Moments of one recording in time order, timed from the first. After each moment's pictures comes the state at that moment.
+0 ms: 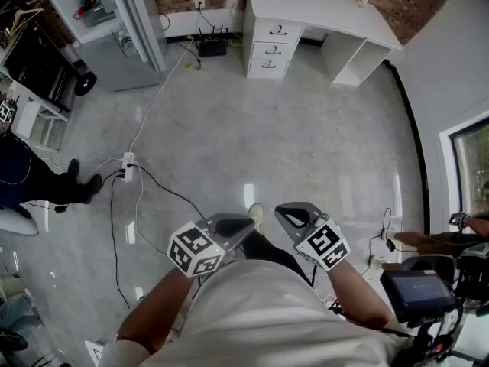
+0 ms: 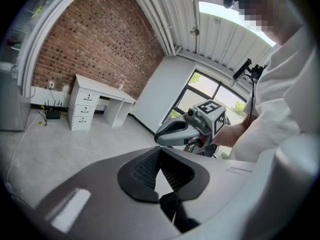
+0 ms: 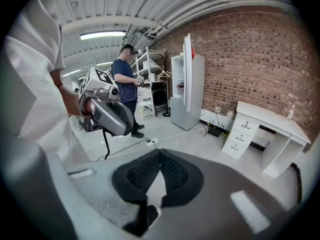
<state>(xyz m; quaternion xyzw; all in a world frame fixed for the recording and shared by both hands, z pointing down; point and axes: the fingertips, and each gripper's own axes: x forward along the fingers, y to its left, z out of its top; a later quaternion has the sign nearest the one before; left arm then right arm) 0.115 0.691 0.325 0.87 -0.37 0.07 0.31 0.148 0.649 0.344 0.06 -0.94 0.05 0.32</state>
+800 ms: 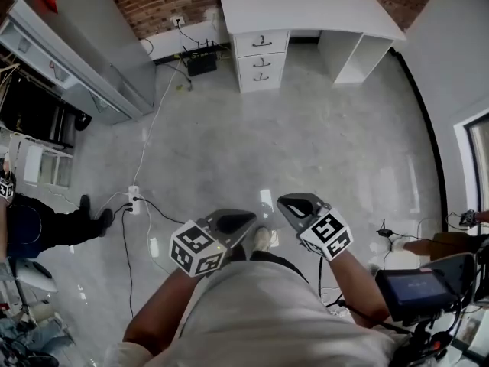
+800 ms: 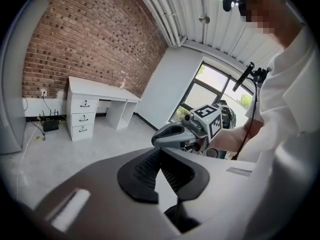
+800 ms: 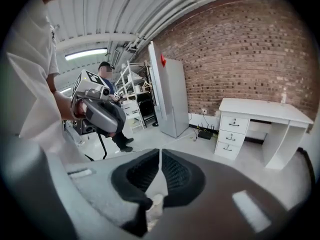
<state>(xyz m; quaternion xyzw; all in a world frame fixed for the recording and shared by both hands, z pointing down) 0.124 0.449 0.318 0.87 -0.37 0.11 0.31 0.162 0.401 0.359 0.10 -0.95 0.12 0.26</state>
